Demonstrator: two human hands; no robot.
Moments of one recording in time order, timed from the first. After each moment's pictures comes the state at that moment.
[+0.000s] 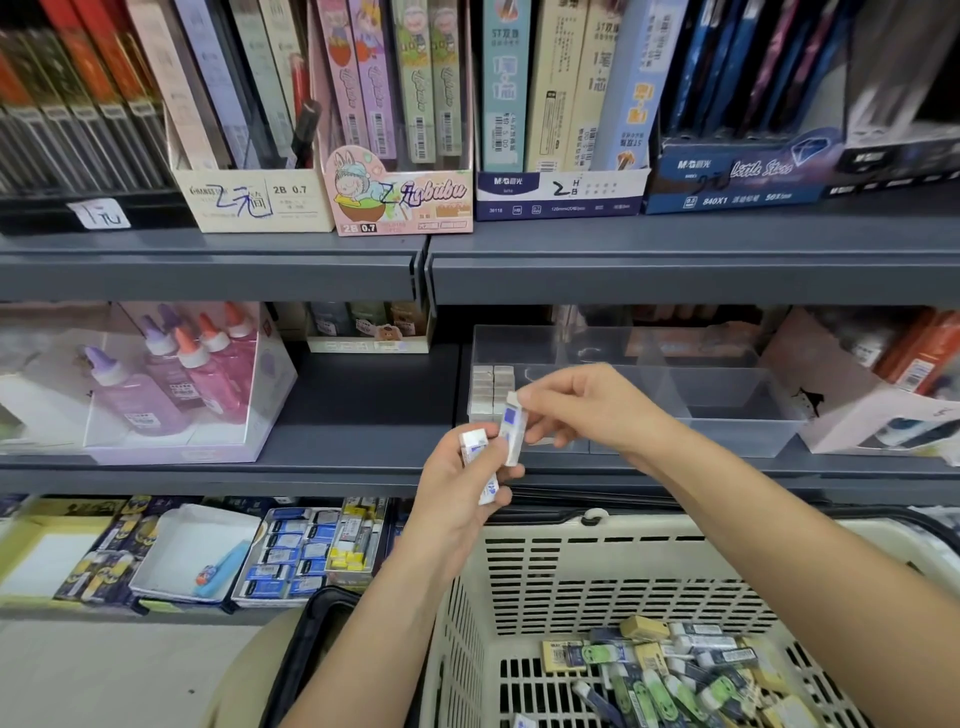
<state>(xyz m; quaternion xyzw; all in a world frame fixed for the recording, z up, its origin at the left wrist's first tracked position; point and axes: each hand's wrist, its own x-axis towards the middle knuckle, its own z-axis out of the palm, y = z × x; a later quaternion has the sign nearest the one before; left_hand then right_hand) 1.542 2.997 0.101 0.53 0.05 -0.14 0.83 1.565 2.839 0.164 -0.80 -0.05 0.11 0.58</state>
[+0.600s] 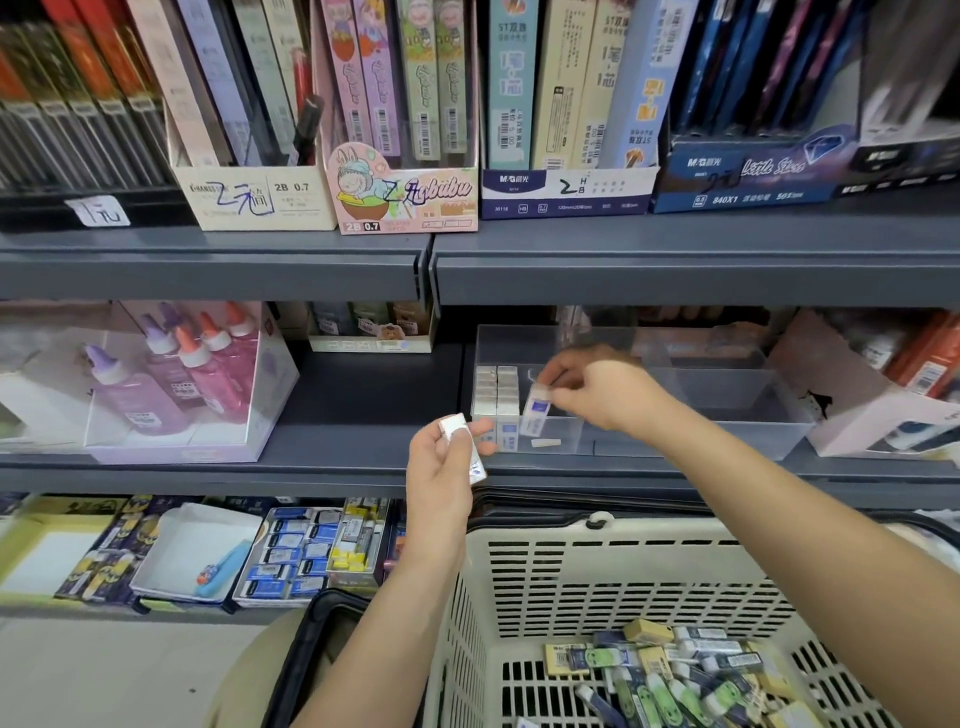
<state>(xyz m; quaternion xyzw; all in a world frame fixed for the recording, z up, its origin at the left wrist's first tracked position) 1.547 2.997 0.089 0.64 0.06 0.04 0.77 1.602 2.826 0.157 -0.96 -0.03 0.04 0.28</state>
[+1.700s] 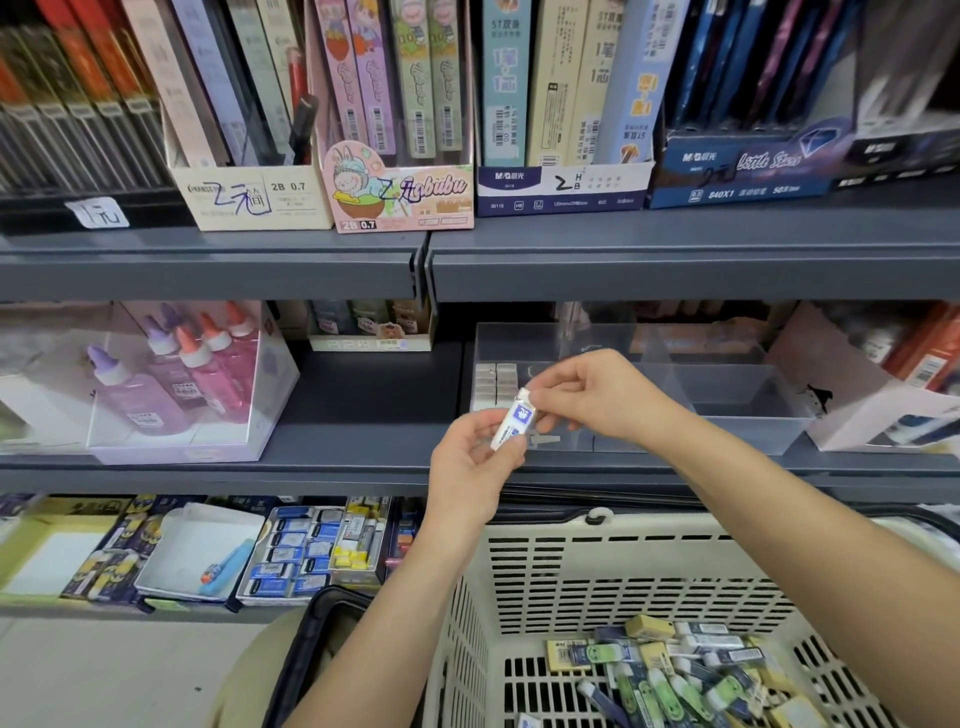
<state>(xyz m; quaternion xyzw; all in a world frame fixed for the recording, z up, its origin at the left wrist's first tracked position) 1.549 2.987 0.092 0.66 -0.04 -0.02 0.75 1.580 2.833 0.162 -0.86 -0.07 0.08 0.50</state>
